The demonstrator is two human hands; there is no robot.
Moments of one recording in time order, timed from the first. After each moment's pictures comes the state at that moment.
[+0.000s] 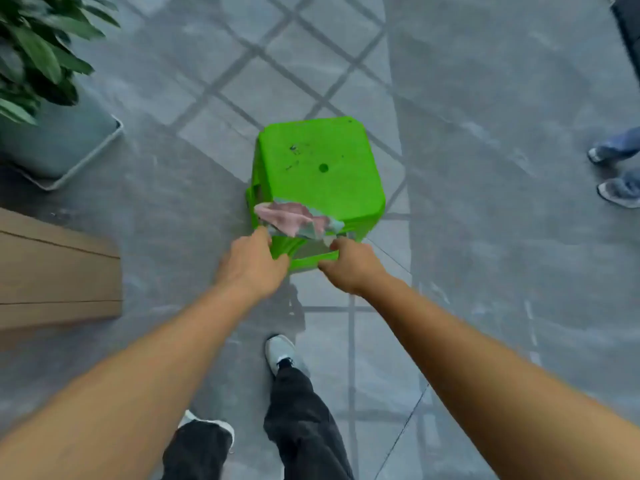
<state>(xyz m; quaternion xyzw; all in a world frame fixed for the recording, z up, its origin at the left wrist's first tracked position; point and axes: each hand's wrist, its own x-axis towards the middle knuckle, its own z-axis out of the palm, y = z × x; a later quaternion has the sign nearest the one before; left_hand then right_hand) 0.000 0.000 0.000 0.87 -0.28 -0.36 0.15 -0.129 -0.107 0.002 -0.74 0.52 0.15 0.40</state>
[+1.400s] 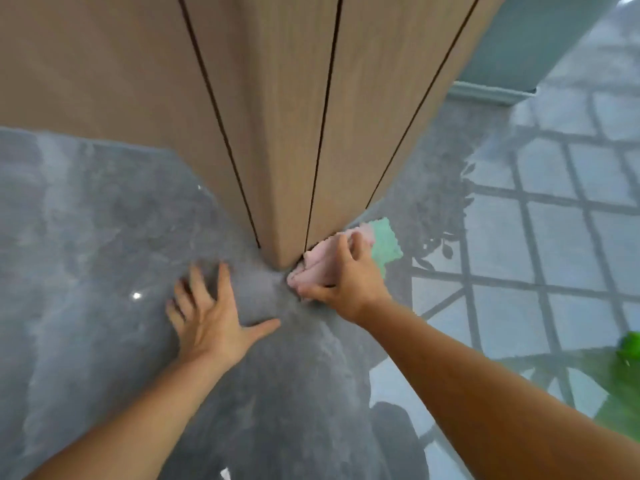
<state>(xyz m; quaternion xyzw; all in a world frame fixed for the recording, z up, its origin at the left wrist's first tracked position) 0.187 0.401 -0.625 0.93 0.26 -0.22 0.17 0.273 0.208 -0.614 -0.94 -0.03 0.22 0.26</state>
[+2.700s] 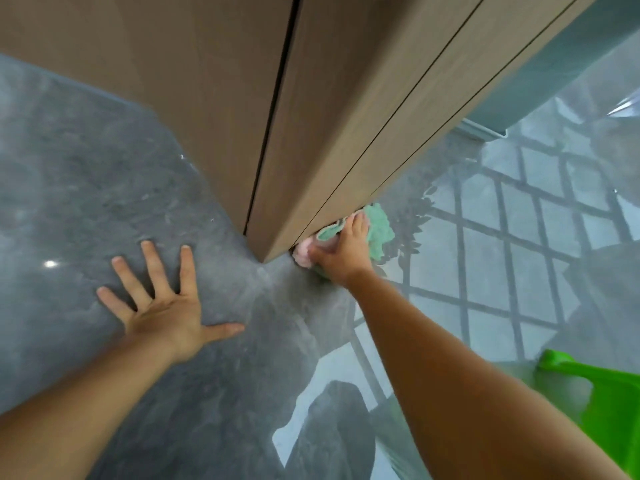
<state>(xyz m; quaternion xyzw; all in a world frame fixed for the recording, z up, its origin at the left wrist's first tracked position) 0.187 0.428 -0.639 0.89 0.21 -0.37 0.16 0.318 0.206 -0.639 -0.96 0.04 0.19 0.19</state>
